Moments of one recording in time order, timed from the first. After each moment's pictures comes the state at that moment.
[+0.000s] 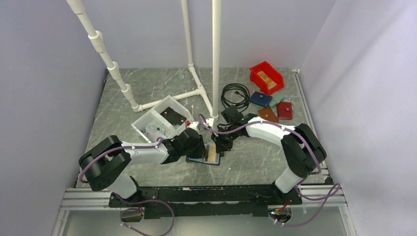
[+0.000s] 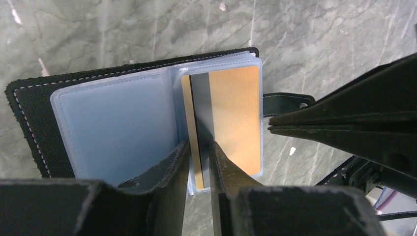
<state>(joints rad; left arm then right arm) -0.92 1.50 0.61 0.12 -0.02 -0.83 0.64 1.60 0.93 -0.49 -0.64 -0.48</state>
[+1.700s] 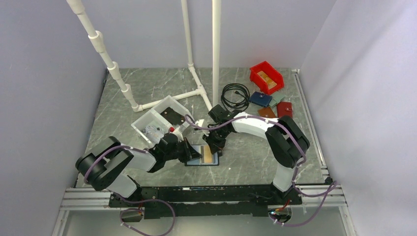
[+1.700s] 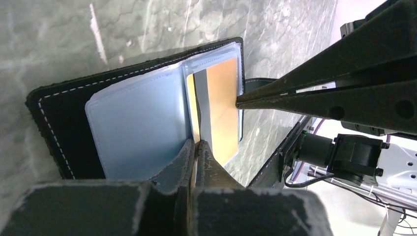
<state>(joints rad) -0.73 1.51 0.29 0.67 0.29 -1.05 0.73 1.80 1.11 -0.61 -0.53 -0.41</state>
